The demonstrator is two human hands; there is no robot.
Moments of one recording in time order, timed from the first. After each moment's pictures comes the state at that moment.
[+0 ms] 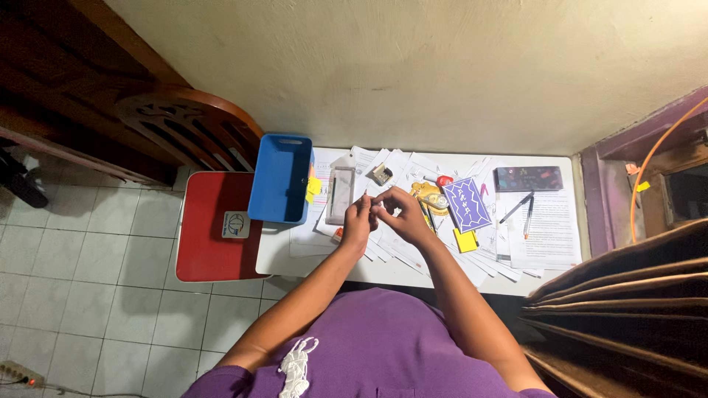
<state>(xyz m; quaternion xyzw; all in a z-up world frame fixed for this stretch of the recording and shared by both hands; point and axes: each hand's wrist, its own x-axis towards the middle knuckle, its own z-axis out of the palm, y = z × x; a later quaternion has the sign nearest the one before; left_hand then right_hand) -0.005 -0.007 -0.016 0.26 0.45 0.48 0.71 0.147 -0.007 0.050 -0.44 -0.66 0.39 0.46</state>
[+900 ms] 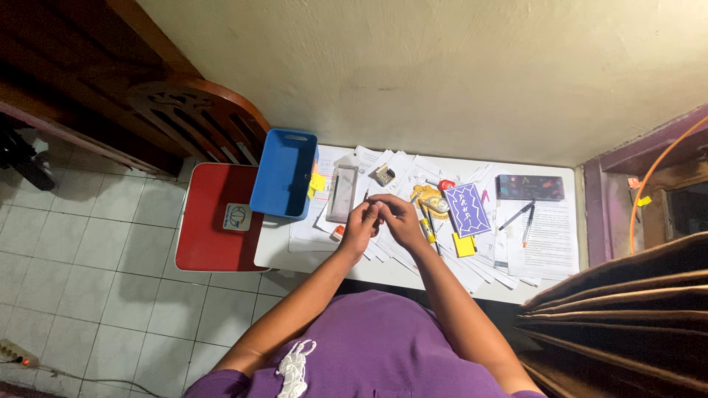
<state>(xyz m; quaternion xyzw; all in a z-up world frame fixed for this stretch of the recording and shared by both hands) -0.008 -0.031 -0.005 0.37 0.39 0.47 0.70 0.140 -0.018 0.021 -0.40 -0.56 0.53 0.49</state>
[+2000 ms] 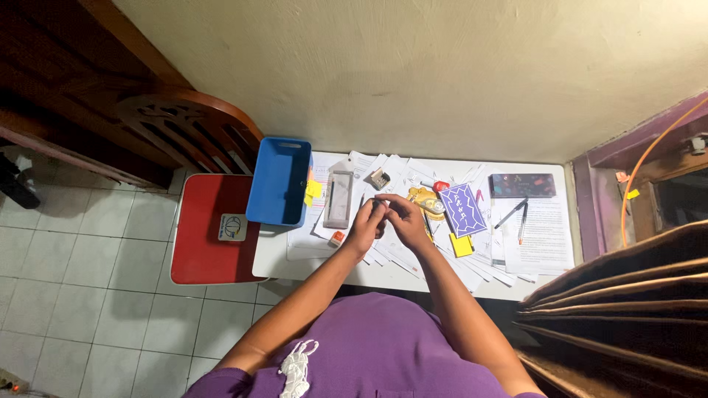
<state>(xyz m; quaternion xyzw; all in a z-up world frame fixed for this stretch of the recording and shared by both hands) 0.000 -0.017 0.018 0.37 0.38 0.42 0.74 0.152 -0.017 0.032 -0.42 -0.58 0.48 0.51</state>
